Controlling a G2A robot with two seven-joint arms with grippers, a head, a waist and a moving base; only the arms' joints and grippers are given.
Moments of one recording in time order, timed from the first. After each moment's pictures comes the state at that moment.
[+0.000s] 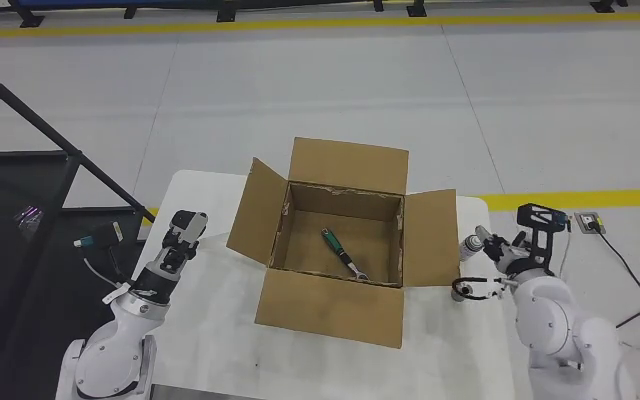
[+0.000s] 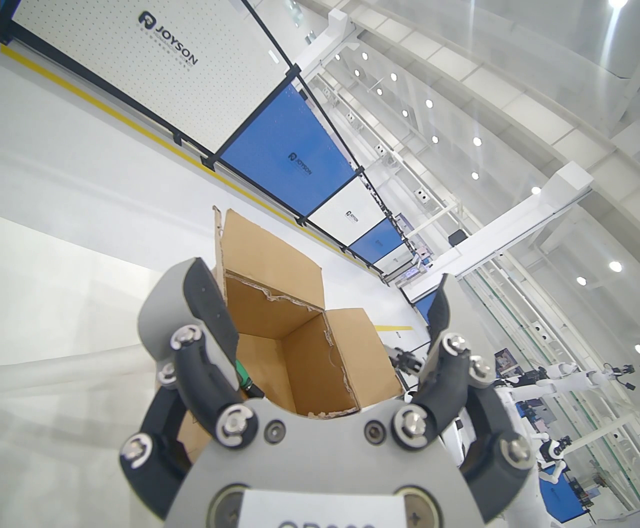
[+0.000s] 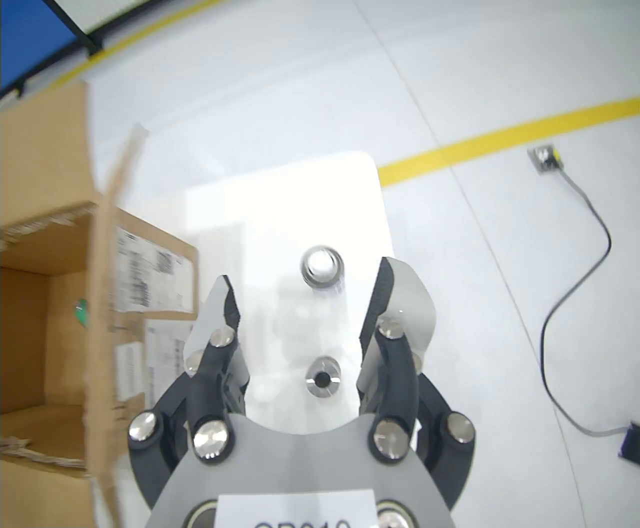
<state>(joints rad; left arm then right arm) 1.30 -1.32 -1.73 -1.87 0.24 -0.37 -0.39 -1.17 -1.28 1.62 -1.95 -1.18 0.26 0.77</state>
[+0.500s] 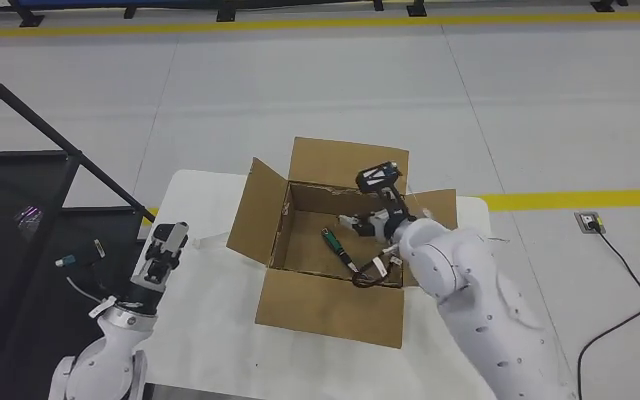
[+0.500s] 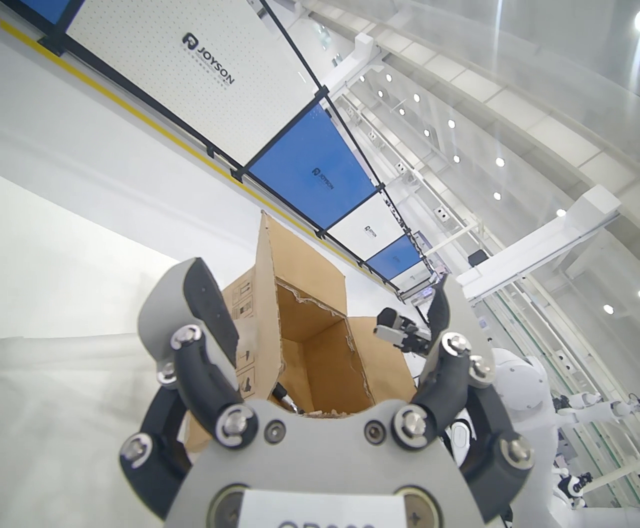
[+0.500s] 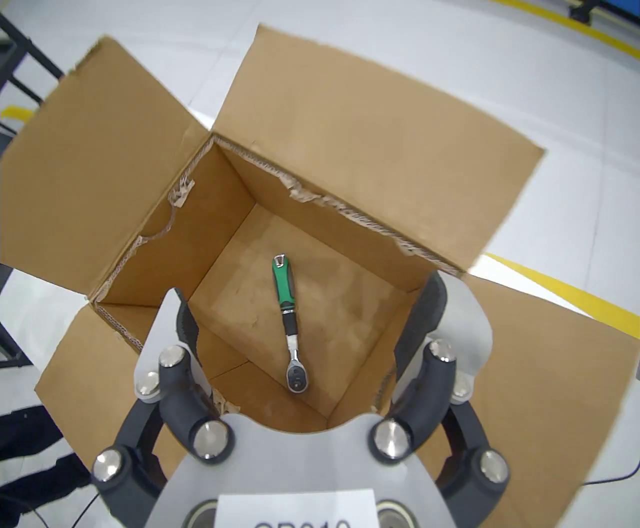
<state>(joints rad) 1.38 -1.31 -1.79 -1.87 0.24 -0.36 -0.31 -0.63 -1.35 1.04 -1.53 -1.06 0.07 0.96</state>
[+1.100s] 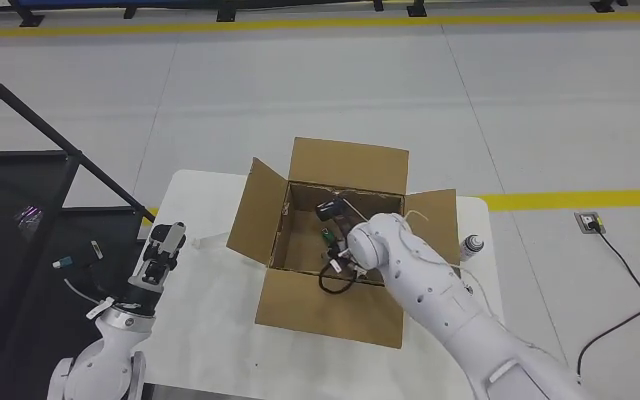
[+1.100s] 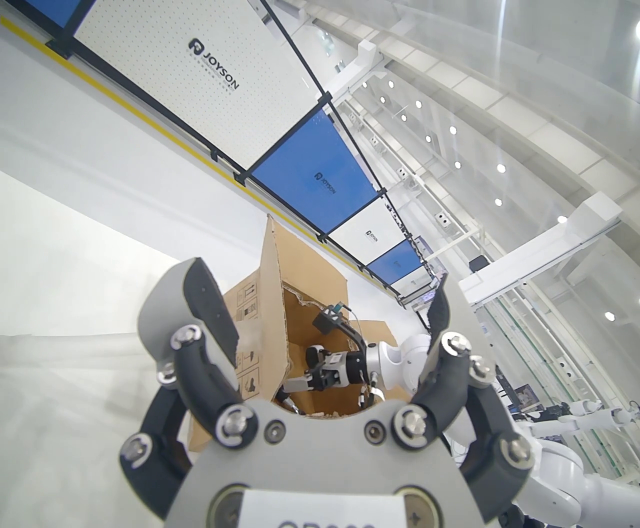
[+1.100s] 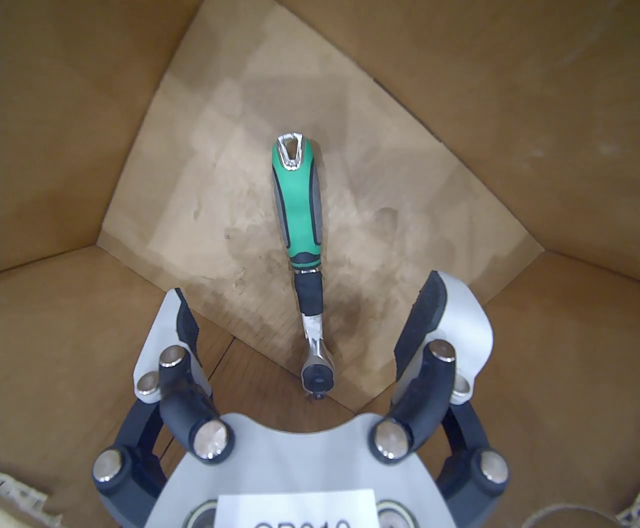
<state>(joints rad) 1.38 -1.31 -1.79 -1.87 0.24 -0.36 -0.31 -0.32 -1.54 0.67 -0.80 -0.91 0.08 0.98</state>
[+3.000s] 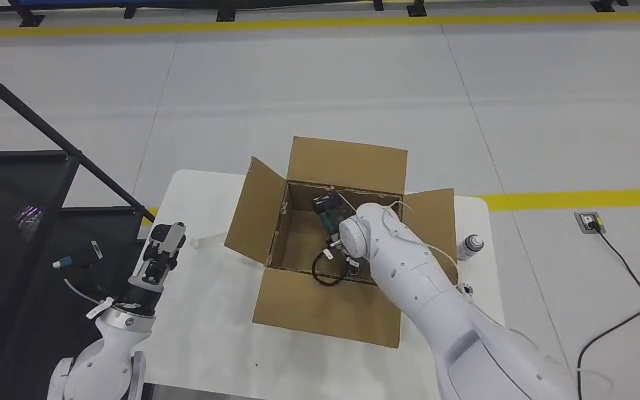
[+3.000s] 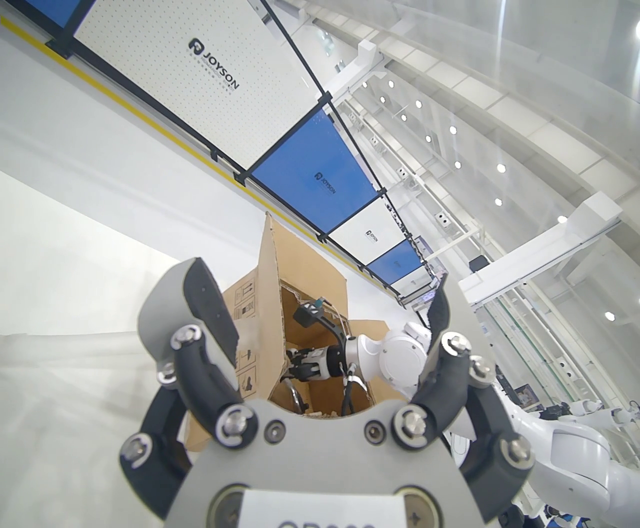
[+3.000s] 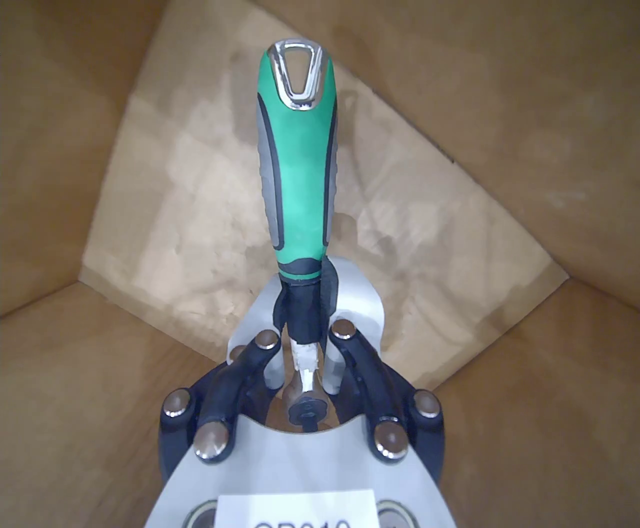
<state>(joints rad) 1.38 -1.31 -1.79 -1.87 0.24 -0.36 -0.31 -0.15 -1.74 0.66 -0.33 -0.83 -0.04 0.80</state>
